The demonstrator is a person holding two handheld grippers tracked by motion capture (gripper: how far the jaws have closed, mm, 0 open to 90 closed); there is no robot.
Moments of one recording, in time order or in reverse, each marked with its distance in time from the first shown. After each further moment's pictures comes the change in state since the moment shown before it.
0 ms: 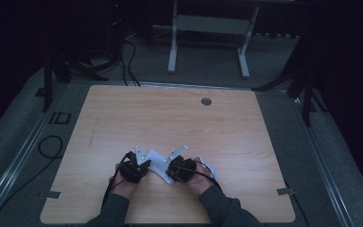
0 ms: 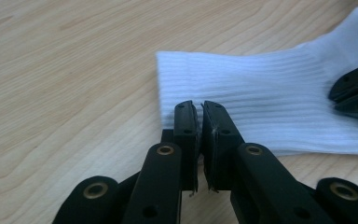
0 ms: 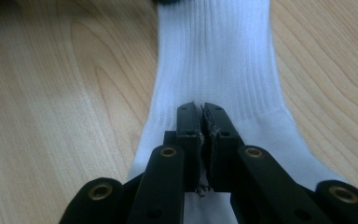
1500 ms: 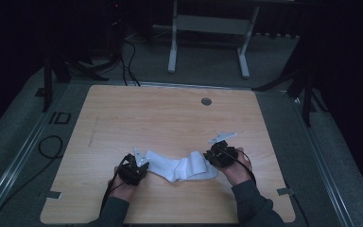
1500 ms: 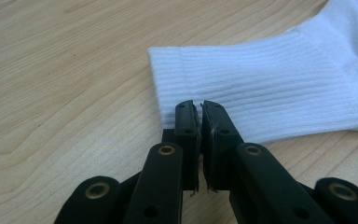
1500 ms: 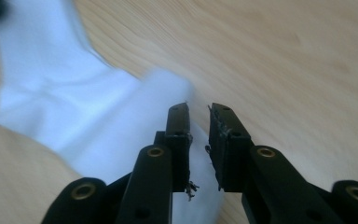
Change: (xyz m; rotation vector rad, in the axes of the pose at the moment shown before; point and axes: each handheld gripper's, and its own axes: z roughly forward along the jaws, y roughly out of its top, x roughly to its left) left arm -0.004 -0.005 -0.005 0.027 0.015 -0.022; right arm -0.083 -0.060 -0.081 -0.072 -0.213 0.272
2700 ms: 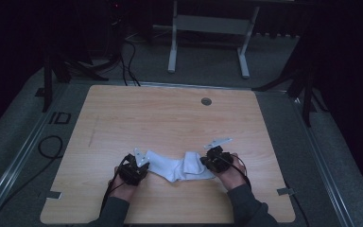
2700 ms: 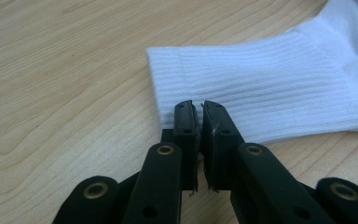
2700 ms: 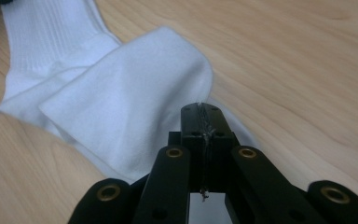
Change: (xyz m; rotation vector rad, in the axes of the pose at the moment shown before) left arm -0.001 0.000 0.001 0.000 0.001 0.000; right arm 0.014 -0.008 0.009 0.004 0.048 -0.004
